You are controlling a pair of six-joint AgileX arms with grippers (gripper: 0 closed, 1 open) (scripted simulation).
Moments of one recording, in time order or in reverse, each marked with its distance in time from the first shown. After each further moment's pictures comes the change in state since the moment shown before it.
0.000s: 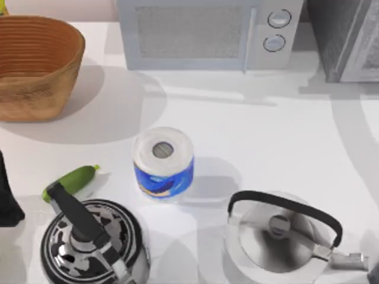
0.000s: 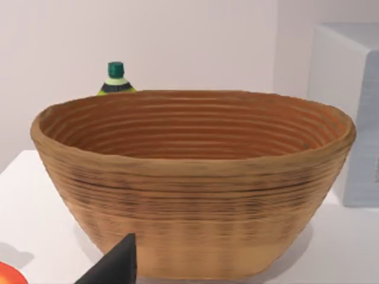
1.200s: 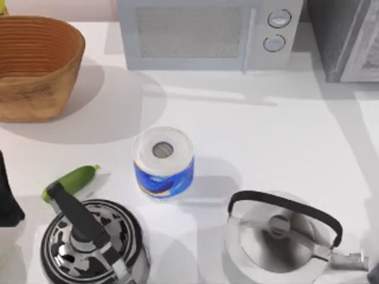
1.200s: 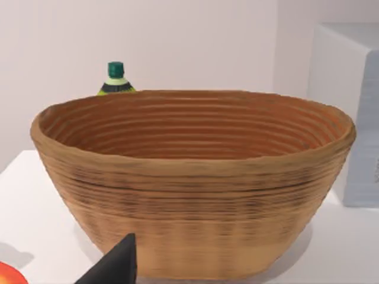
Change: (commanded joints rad) left arm 0.000 0.000 0.000 0.000 0.000 0.000; right arm -0.021 0.484 0.581 -0.167 -0.004 -0.007
